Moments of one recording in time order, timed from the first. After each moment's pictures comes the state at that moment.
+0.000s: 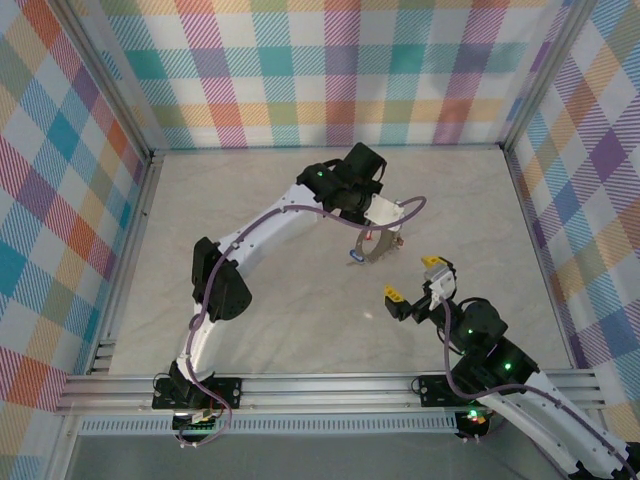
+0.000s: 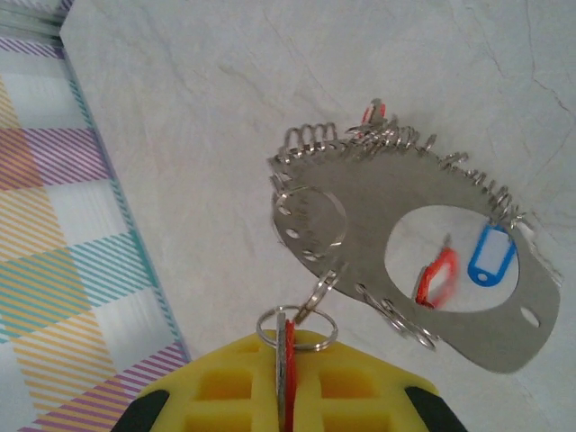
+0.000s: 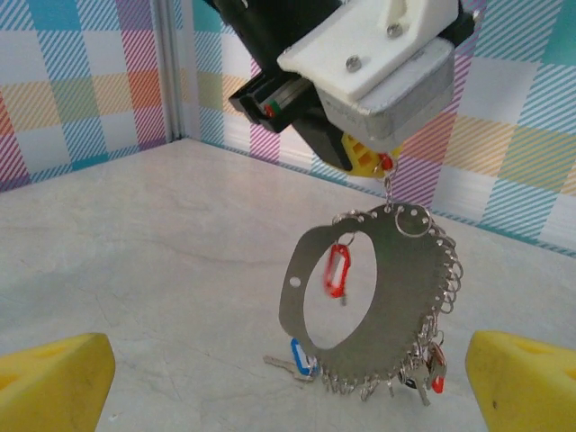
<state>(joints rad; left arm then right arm) -0.82 2.13 2.20 -0.95 0.04 1.32 0.80 0.16 0.27 -0.17 0.18 -0.05</state>
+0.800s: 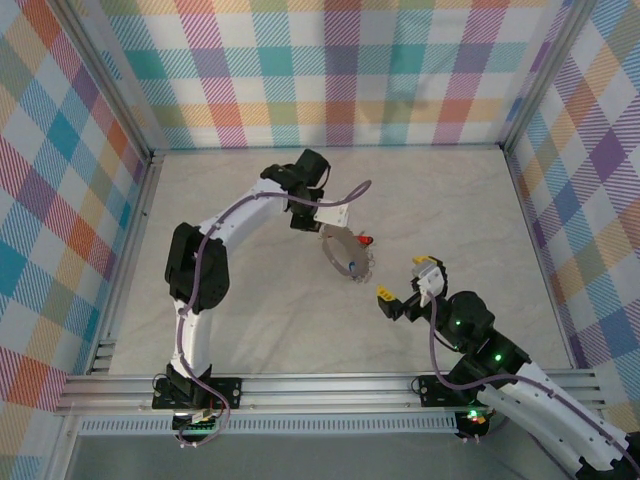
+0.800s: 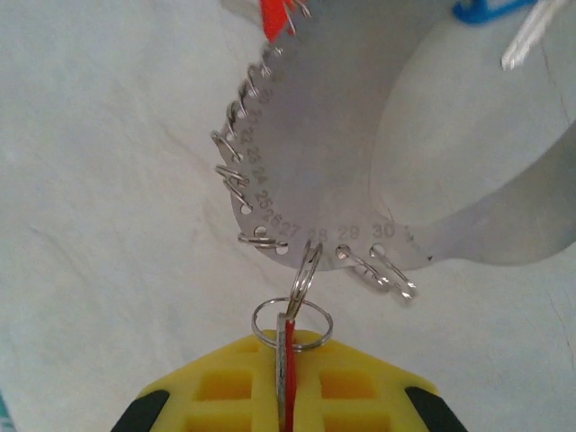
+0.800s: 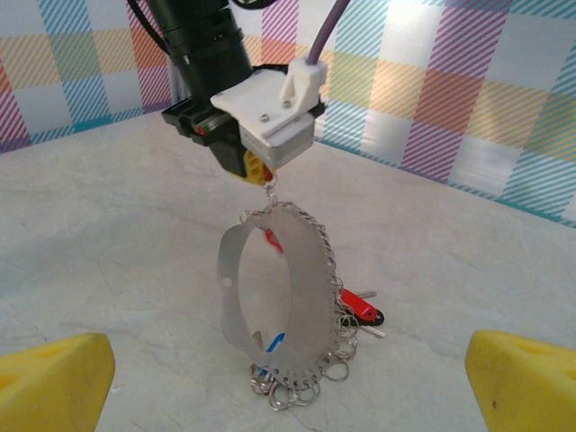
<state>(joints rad) -0.56 2.05 1.81 -0.95 0.05 1.23 0.79 0.30 0.27 -0.12 0.15 -0.06</state>
